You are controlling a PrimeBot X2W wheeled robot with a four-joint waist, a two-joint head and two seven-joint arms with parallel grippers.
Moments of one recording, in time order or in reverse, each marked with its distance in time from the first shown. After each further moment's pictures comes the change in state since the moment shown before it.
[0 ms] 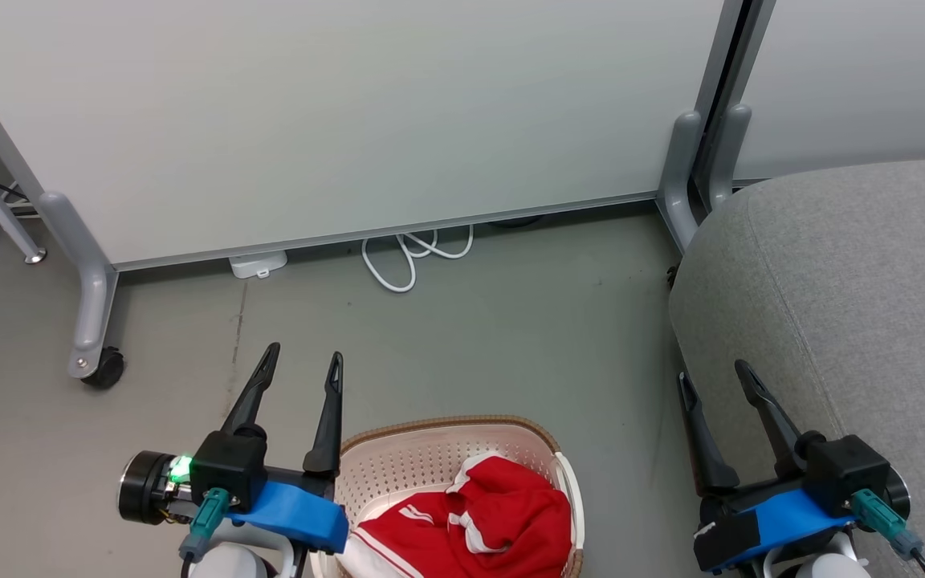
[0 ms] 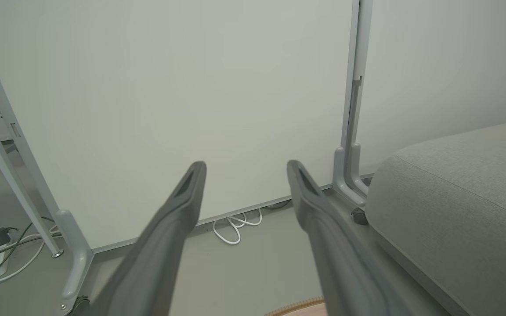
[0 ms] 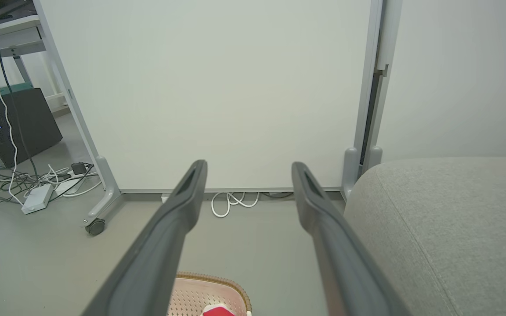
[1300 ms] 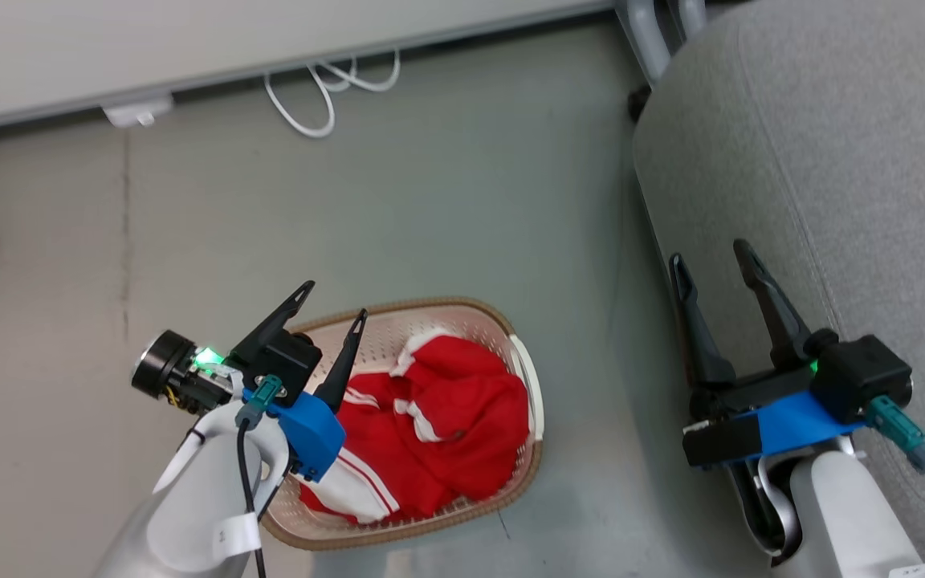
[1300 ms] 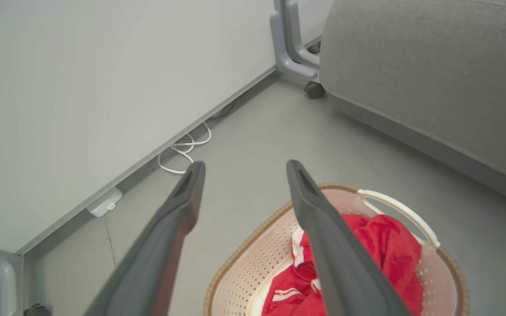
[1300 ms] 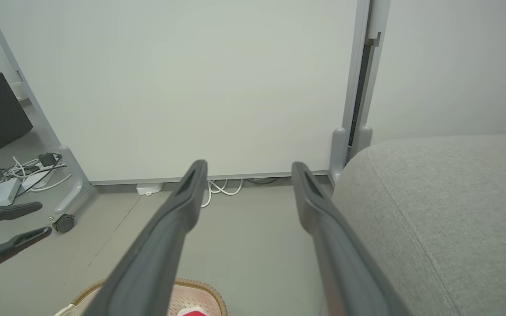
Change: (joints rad) left arm -0.366 0.136 -0.280 0.407 0.013 -0.026 -0.001; right arm -0.180 -0.002 0.021 -0.039 0.012 0.000 0.000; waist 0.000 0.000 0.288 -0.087
